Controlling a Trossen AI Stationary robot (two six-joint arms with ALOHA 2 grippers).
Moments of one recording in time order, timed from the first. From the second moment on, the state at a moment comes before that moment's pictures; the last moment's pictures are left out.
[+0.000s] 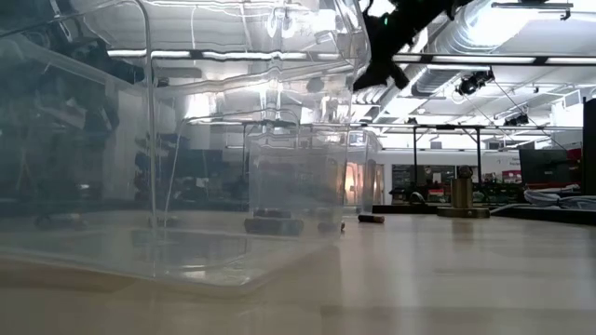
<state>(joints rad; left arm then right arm) 0.05 0.02 0.01 0.02 0.01 -0.75 -0.26 1.42 1.15 -0.24 0.38 0.55</state>
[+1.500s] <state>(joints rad) 0.05 0.02 0.01 0.06 -0.08 -0.76 0.44 1.37 0.87 -0.04 0.68 1.24</state>
